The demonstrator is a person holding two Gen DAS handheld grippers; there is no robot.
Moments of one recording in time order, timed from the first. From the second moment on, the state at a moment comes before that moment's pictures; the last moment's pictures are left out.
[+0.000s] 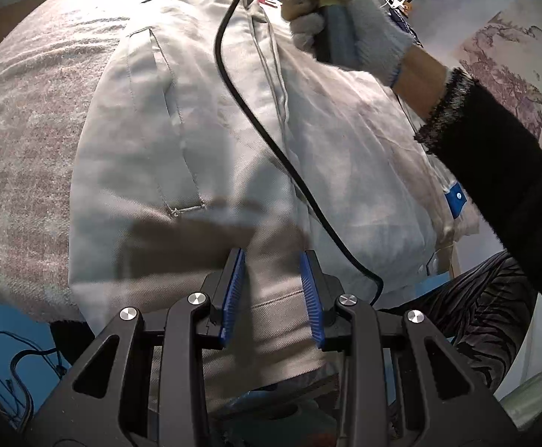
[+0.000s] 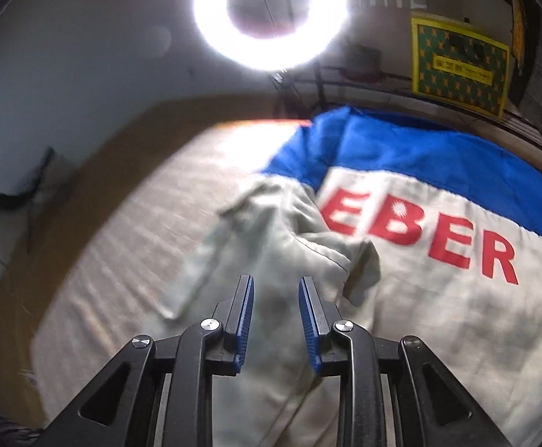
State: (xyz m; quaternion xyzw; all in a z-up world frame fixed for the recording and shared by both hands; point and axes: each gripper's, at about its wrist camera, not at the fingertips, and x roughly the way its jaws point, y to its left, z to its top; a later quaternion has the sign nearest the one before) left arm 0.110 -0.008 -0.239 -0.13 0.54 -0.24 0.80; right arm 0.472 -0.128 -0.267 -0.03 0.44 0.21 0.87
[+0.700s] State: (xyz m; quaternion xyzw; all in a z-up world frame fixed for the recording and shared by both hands) left arm 0.067 -0.004 -0.186 -0.03 0.45 -0.22 0.87; right arm 0.366 -0.163 -0.145 -0.08 0.36 0.12 0.92
